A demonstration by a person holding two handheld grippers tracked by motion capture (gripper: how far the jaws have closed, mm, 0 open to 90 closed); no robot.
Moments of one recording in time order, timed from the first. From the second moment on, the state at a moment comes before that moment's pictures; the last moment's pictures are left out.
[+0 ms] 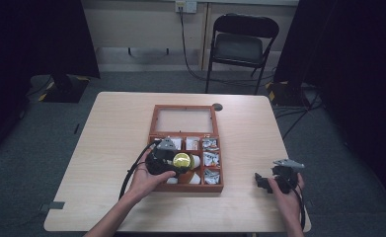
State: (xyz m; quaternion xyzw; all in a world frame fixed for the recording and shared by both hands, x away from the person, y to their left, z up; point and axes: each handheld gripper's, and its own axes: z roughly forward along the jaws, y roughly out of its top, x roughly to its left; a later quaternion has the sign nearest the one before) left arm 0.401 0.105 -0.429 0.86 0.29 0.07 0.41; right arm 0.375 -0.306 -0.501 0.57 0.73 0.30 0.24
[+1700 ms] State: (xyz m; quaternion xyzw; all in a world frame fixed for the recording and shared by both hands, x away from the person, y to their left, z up) left arm 0.404 0.160 -0.394 0.83 0.32 0.10 0.45; right arm 0.375 -0.306 -0.501 0.57 0.73 0.30 0.24
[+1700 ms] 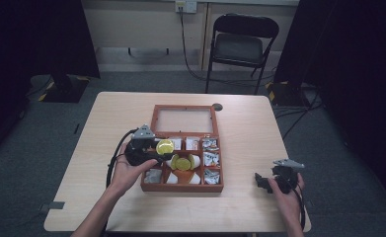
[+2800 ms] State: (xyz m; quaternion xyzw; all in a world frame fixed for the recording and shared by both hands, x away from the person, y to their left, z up) left arm 0.413 0.215 -0.384 0.79 0.37 0.13 0.47; right arm 0.375 -0.306 -0.501 0.57 0.73 0.30 0.24
